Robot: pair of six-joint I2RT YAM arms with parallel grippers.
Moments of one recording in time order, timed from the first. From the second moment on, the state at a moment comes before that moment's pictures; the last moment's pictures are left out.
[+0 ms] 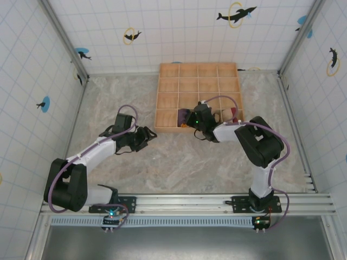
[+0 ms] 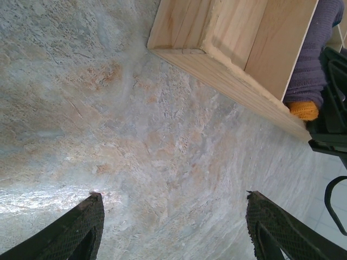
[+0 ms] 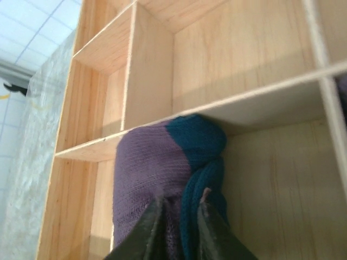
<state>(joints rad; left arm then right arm) -0.31 1.32 0.66 -0.31 0.49 -0.85 0.63 1.91 0.94 0.39 0.01 0.88</state>
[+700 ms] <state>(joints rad) -0.31 1.33 0.66 -0.32 0.49 -0.84 0.57 1.88 1.04 0.14 -0.25 0.80</state>
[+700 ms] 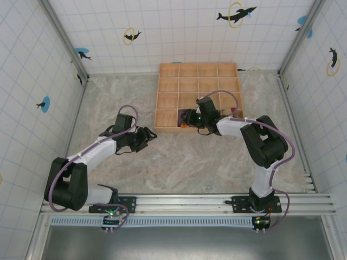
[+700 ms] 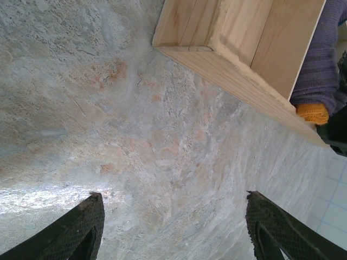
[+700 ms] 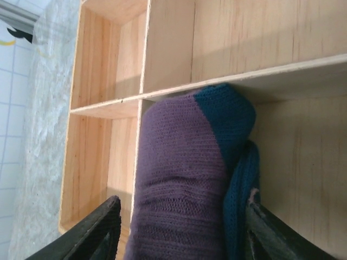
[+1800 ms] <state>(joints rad) -0.31 1.35 0.74 -0.44 0.41 -0.77 0.63 1.96 1.23 -0.18 -0.13 0.61</state>
